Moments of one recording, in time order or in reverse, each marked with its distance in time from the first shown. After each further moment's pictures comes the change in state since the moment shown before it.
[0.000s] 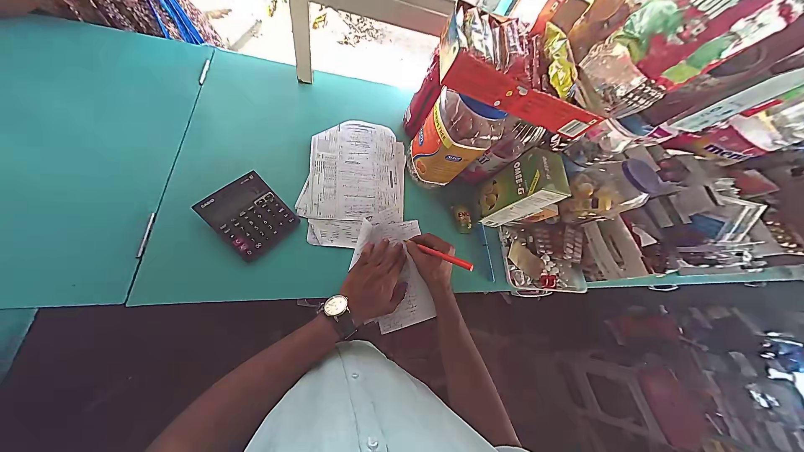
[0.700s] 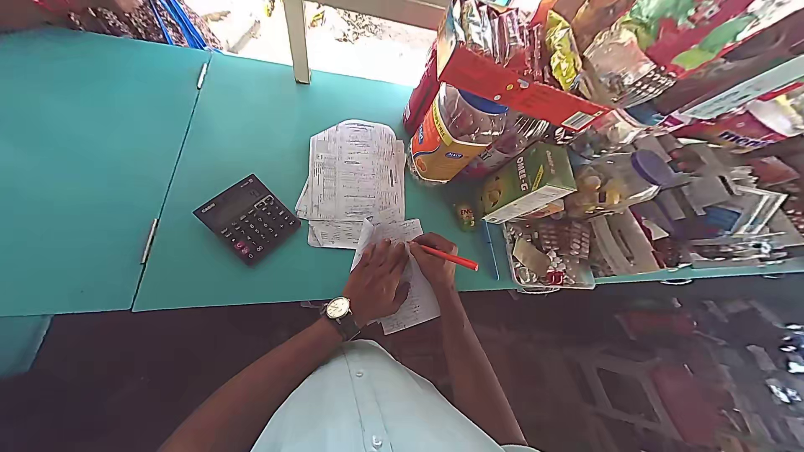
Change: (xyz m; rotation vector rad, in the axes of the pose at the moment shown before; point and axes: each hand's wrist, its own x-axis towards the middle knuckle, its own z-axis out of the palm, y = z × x) left_hand 0.000 0.000 0.004 0.011 0.033 0.003; right_hand -0.001 0.005 -0.001 0.052 -0.007 -0.023
